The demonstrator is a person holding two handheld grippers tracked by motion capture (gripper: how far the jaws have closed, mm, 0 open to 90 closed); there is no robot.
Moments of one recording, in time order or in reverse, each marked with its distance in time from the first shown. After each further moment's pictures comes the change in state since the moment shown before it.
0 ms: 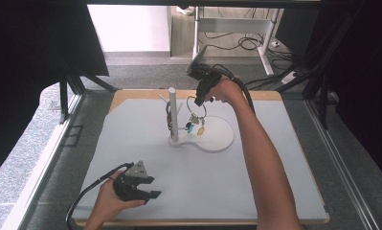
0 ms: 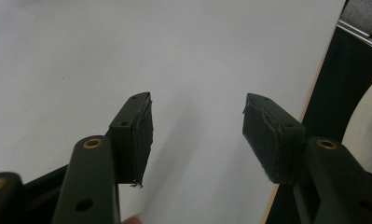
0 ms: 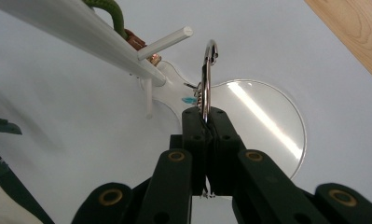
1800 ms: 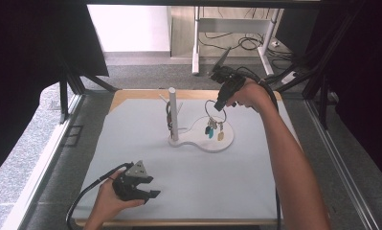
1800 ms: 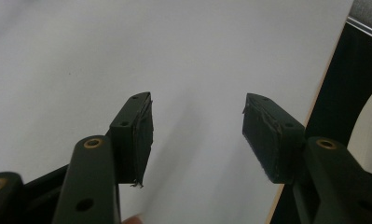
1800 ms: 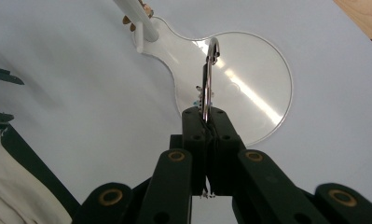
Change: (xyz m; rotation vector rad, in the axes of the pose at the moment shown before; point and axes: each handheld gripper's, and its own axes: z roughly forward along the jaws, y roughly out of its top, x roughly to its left) left arm 0.001 -0.001 0.000 0.013 0.021 -0.001; right arm -0.010 -0.055 -0.036 0.018 -0.008 0.029
